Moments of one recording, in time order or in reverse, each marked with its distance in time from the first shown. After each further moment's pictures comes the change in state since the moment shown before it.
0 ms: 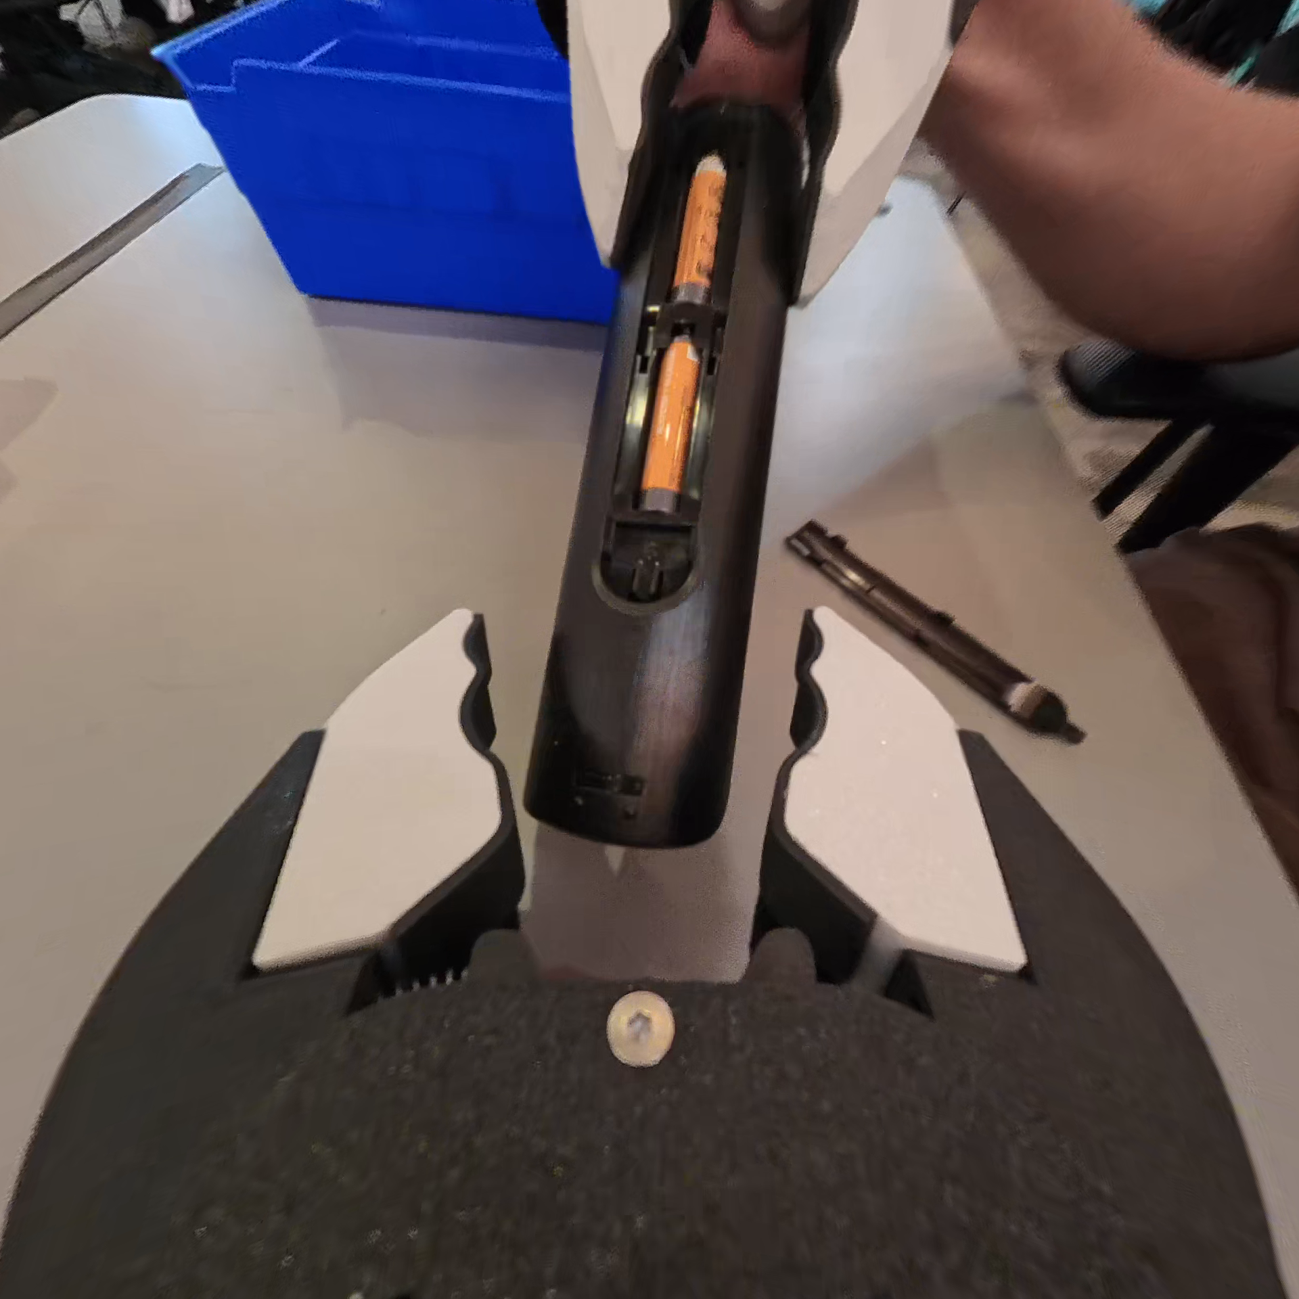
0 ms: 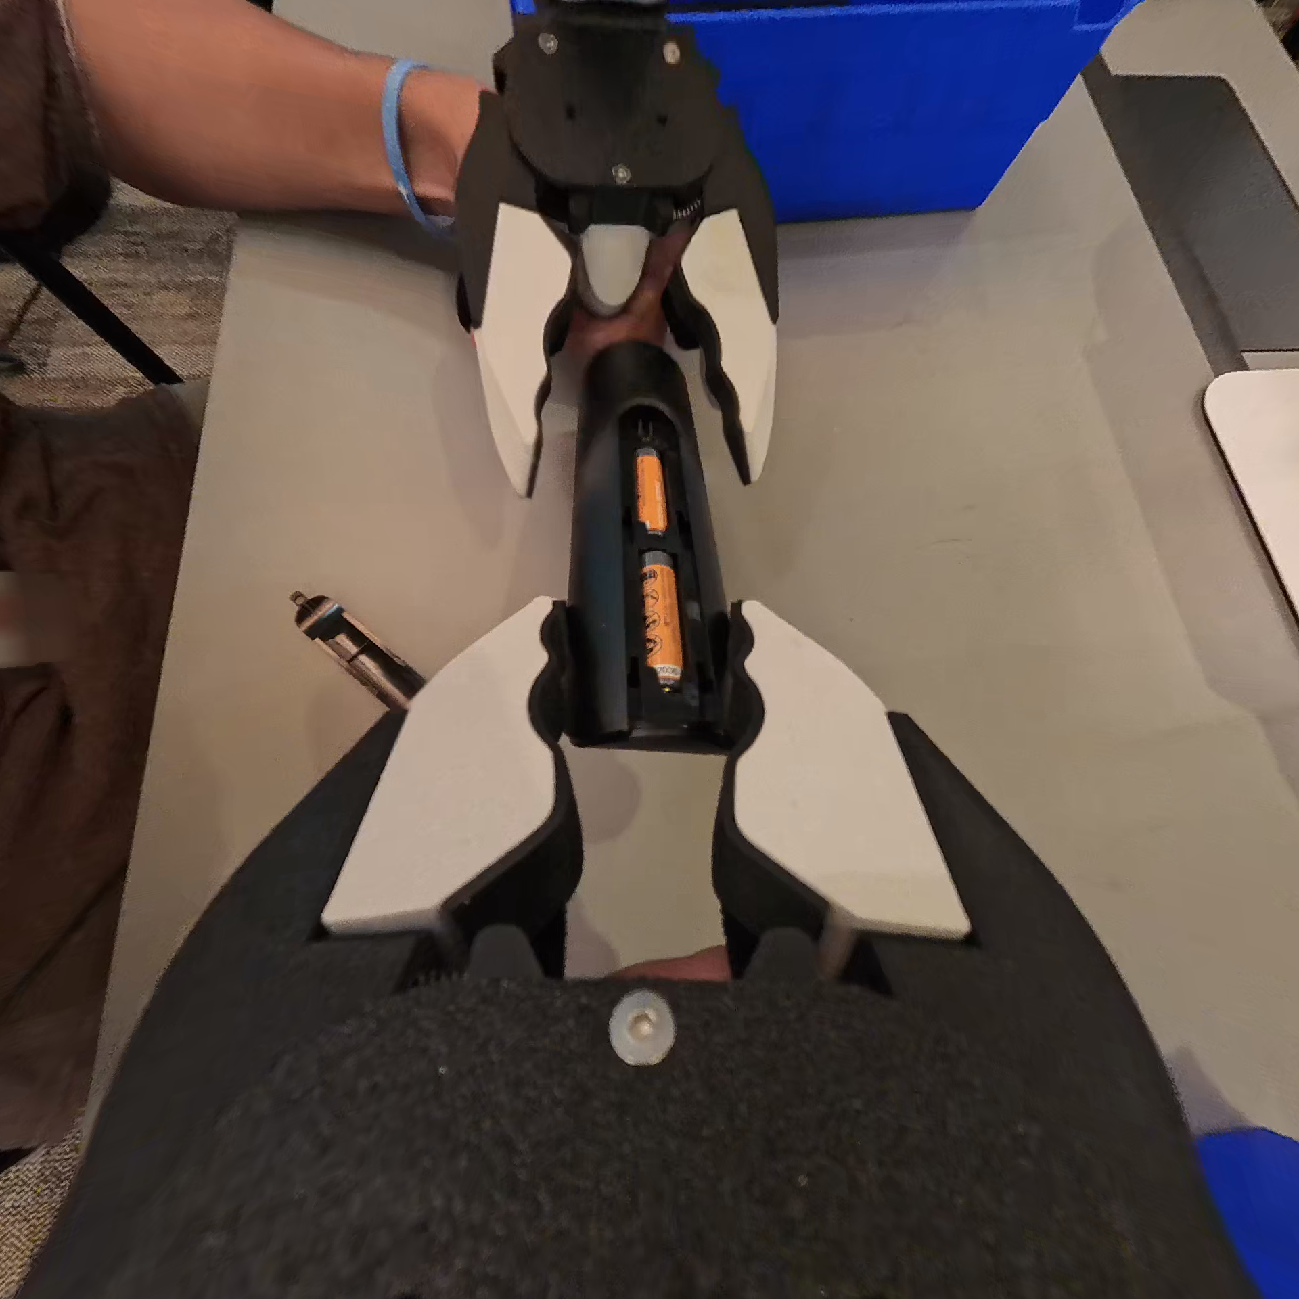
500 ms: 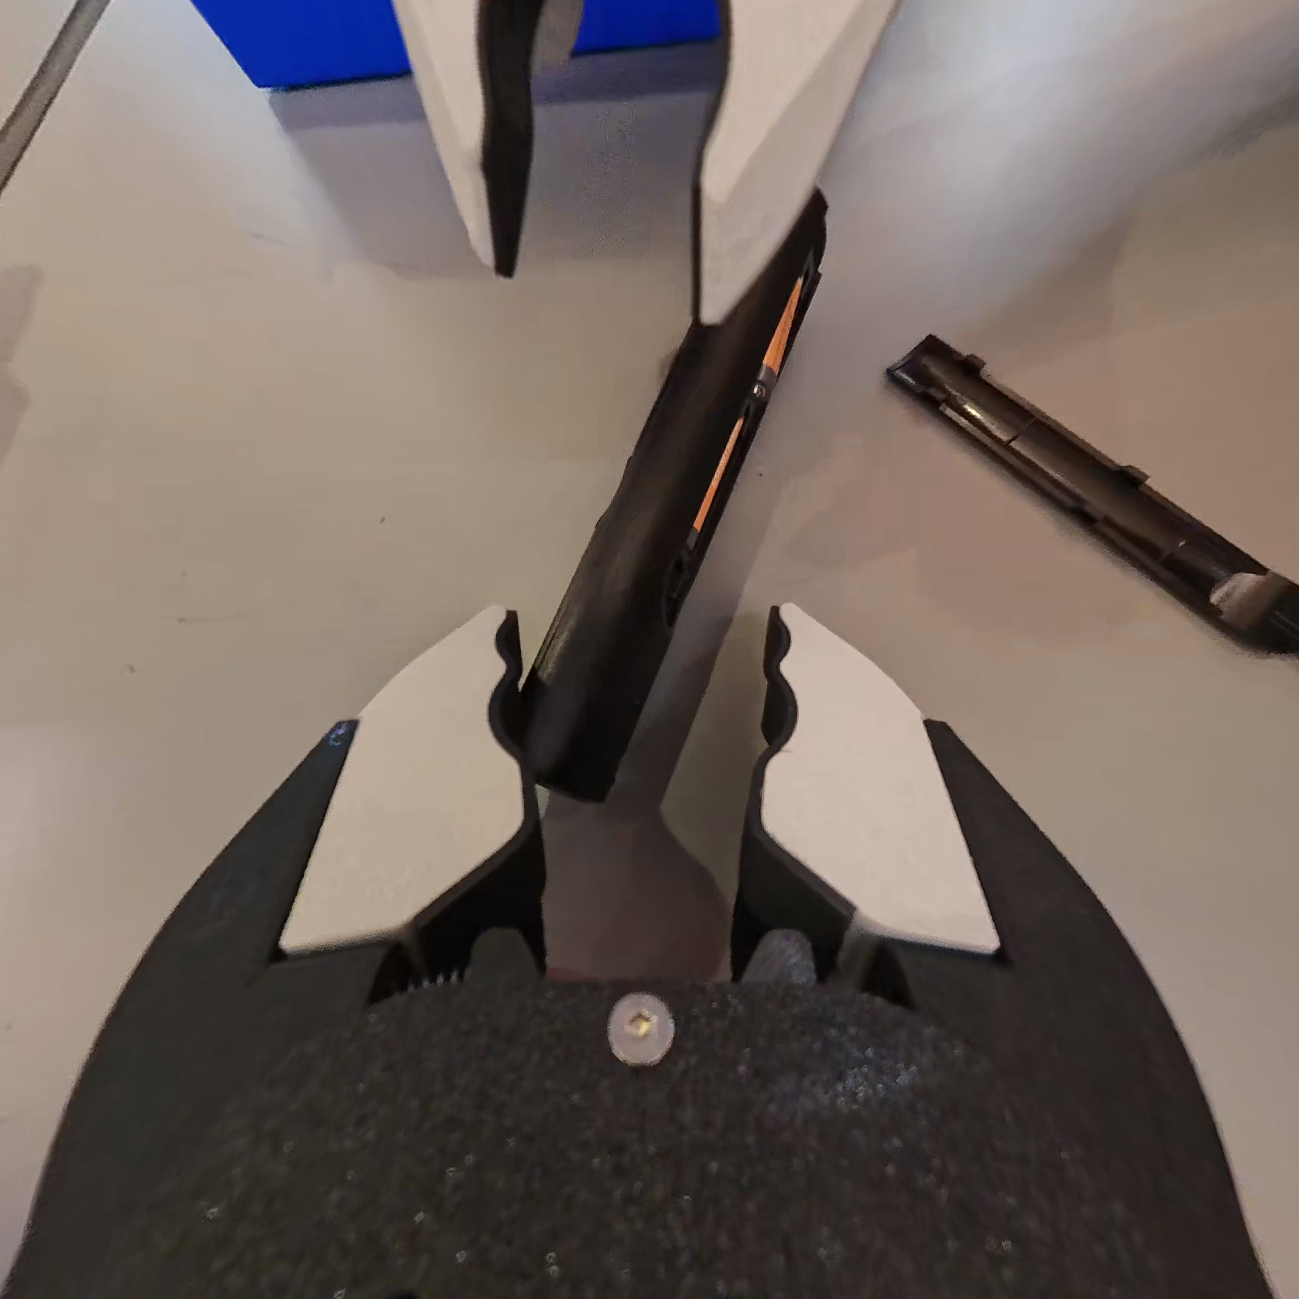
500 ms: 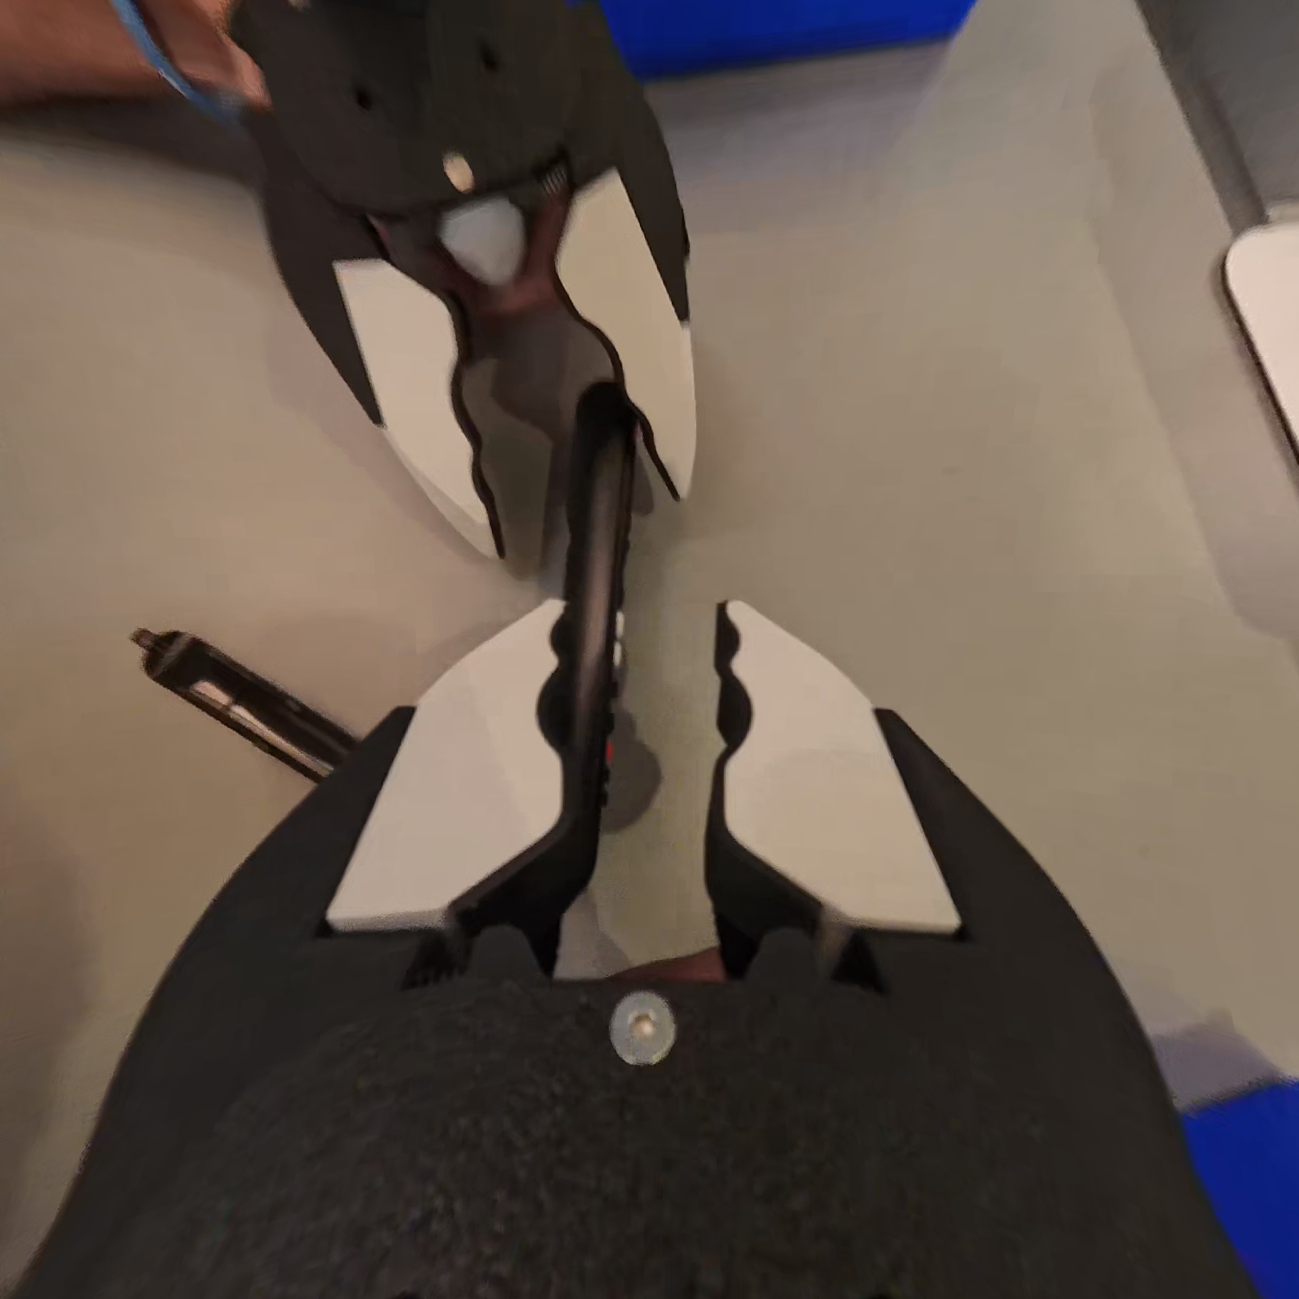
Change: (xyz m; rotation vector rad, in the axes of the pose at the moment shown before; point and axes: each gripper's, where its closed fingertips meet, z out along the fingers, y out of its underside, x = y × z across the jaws) left arm -0.010 0.042 0.019 -0.289 -0.146 0.146; right arm 0.020 0.020 0.045 -0.126 0.113 0.063
